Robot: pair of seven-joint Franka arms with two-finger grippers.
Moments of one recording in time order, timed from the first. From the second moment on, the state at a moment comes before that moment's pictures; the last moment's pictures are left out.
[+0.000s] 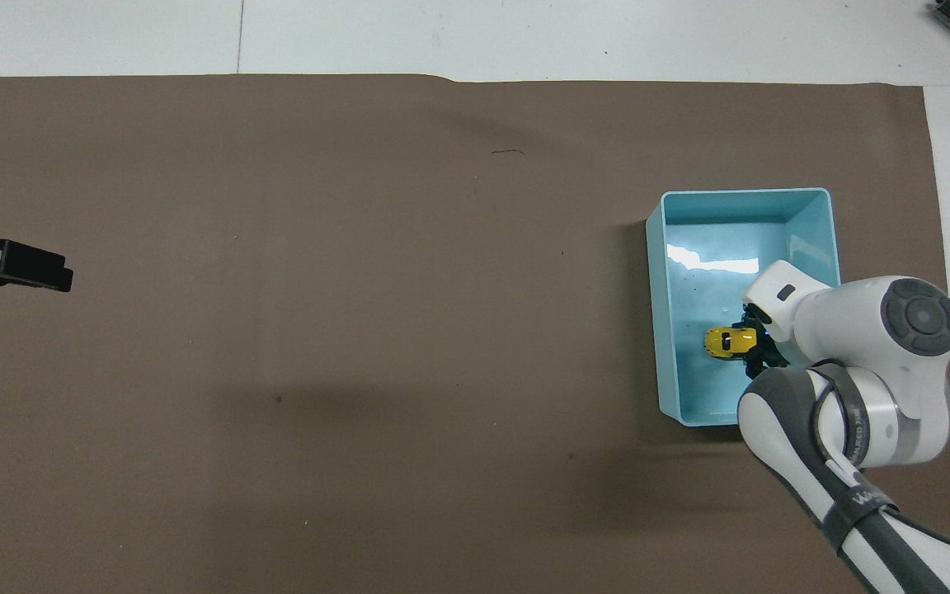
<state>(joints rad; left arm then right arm) -0.06 -0.03 0.02 -1.60 -0.02 1.58 0.08 -0.05 0.04 0.06 -2.32 -0.04 2.39 -1.49</state>
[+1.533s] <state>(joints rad) -0.06 -0.03 0.02 -1.60 -0.02 1.58 0.08 0.00 -0.08 0.10 -1.80 -0.01 1.71 -0.28</state>
